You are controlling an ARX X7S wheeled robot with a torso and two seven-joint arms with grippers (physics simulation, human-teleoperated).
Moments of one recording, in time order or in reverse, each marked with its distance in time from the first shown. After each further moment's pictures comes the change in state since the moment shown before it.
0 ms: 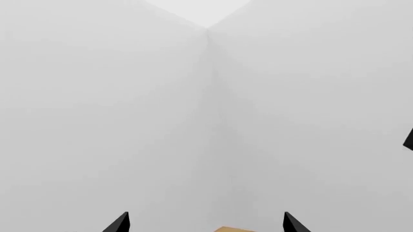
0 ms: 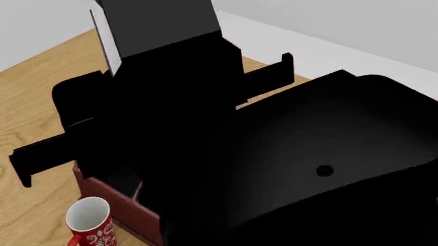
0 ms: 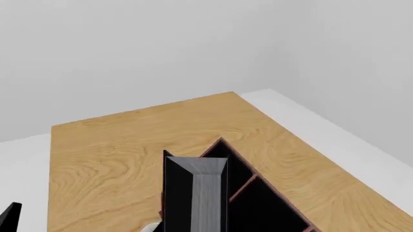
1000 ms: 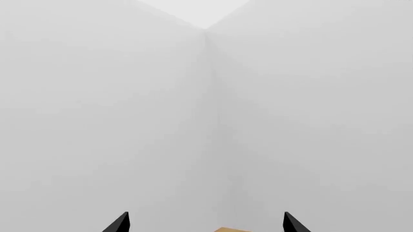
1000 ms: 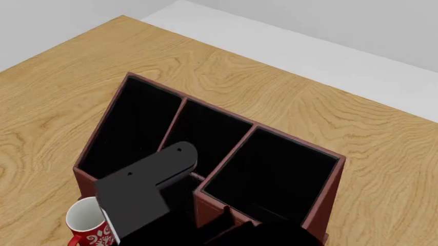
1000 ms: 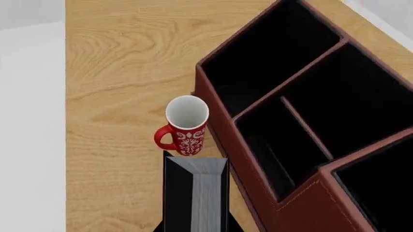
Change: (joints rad) left arm -0.008 0.011 0.009 0.004 0.019 -0.007 0.014; right arm -0.545 -0.081 -0.119 0.004 -0.339 0.177 -0.210
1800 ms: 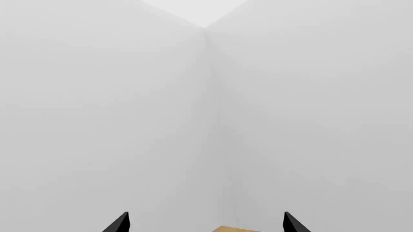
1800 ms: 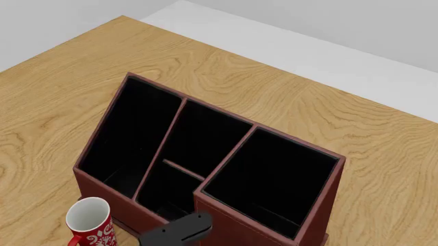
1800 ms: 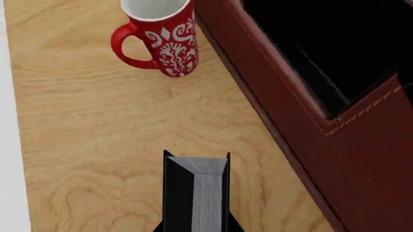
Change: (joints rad) left arm -0.009 0.009 0.003 -0.010 0.010 -0.005 0.013; right arm -0.281 -0.020 -0.071 0.296 -0.461 -0.027 -0.443
